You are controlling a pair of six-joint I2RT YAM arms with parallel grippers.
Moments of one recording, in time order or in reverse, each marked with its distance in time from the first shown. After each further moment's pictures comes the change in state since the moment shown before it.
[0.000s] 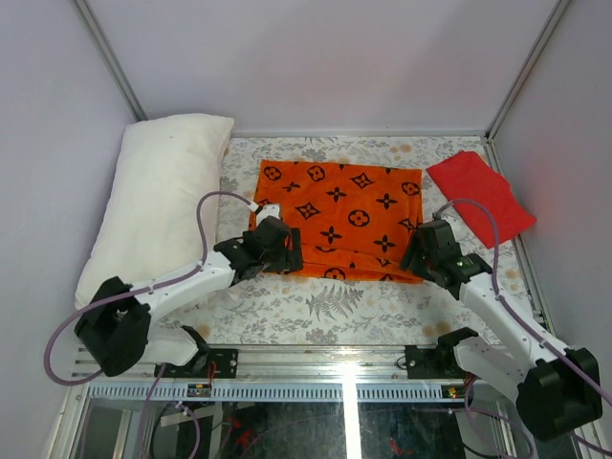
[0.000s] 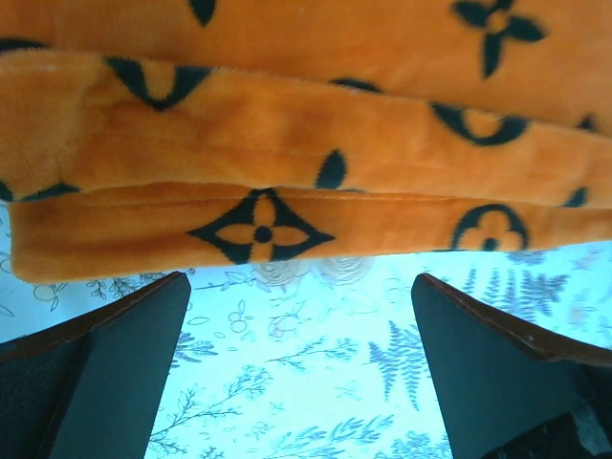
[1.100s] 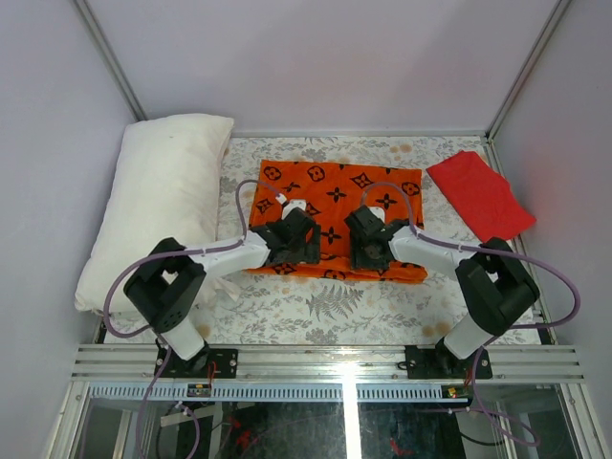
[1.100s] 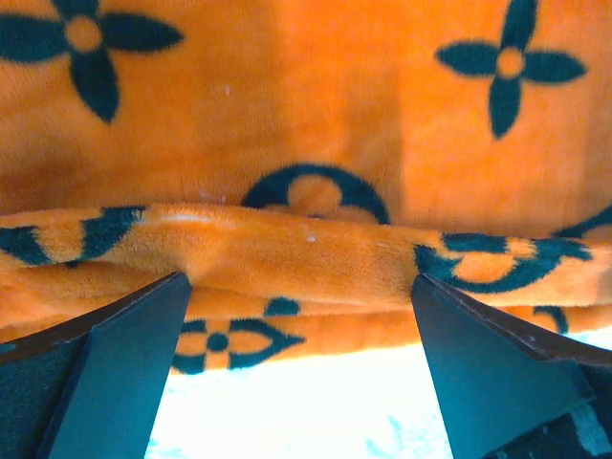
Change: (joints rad) left arm -0.008 0.329 0.211 0.058 -0.032 0.101; right arm 0.321 0.617 0.346 0.046 0.039 -0.027
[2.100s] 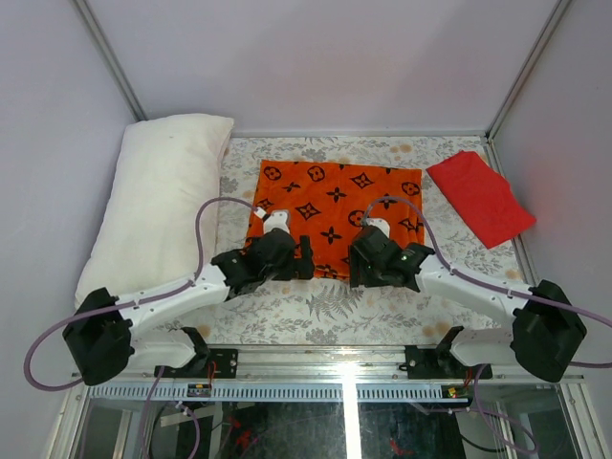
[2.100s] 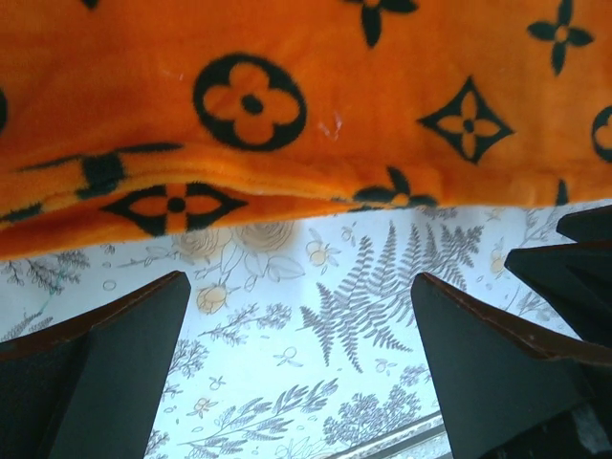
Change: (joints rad) left arm -0.137 -0.463 -0.253 -0.016 0.006 -0.161; right arm 0.160 -0.333 -0.177 -0.031 -0.043 0.069
